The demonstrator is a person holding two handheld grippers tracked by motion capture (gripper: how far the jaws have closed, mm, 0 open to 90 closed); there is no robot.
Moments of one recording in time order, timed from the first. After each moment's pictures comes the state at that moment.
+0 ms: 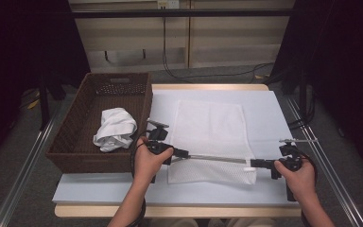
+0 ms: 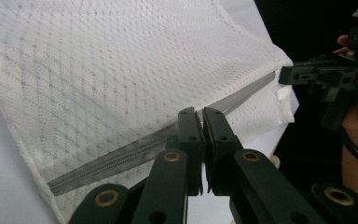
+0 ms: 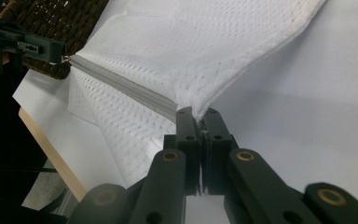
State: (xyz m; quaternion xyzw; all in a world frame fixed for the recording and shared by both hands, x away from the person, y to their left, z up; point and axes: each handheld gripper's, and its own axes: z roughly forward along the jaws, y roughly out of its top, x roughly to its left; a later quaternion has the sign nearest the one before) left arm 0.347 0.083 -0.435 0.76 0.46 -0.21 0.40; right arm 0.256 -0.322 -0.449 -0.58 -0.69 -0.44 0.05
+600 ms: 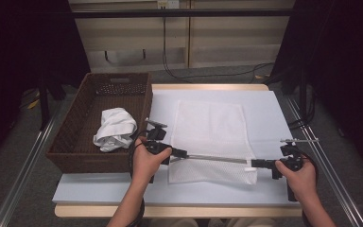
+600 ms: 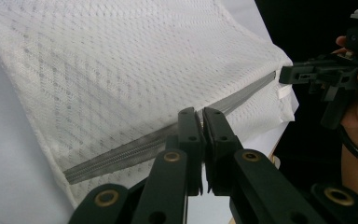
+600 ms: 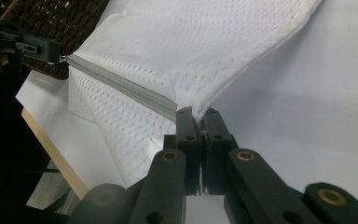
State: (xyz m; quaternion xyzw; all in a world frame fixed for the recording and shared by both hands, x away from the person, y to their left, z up) left arm 0.347 0.088 -0.433 0.76 0.46 -0.20 0.40; right arm 0.256 -0.324 -0.449 -0.58 -0.69 -0.44 0.05
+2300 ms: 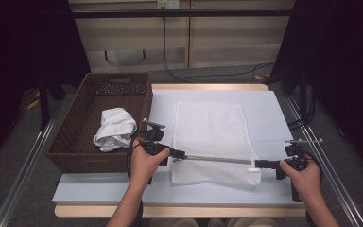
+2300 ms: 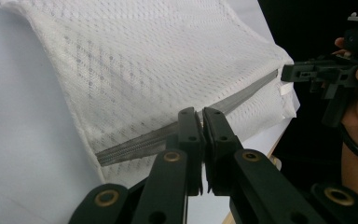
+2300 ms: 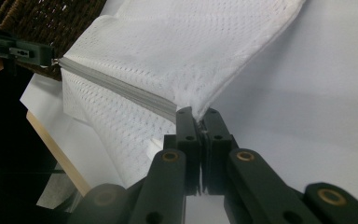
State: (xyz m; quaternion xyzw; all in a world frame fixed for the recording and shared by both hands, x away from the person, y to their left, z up) left arm 0.341 0.092 -0.427 0.76 0.47 -0.20 0.40; right arm 0.254 -0.337 -0.452 -0.59 -0.68 -0.44 0.06
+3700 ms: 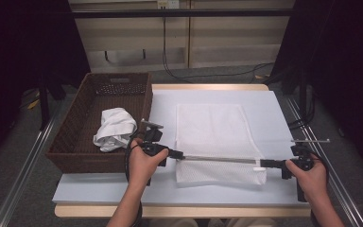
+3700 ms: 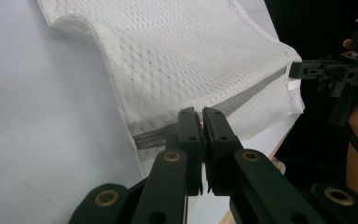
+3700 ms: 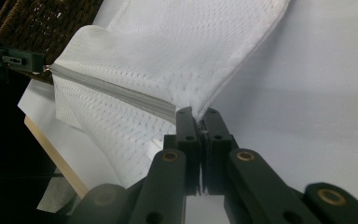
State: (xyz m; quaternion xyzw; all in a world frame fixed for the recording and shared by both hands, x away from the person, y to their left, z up) left arm 0.337 0.096 -0.424 0.76 0.49 -0.19 0.39; right arm 0.253 -0.352 -0.450 -0.60 -0.67 -0.44 0.06
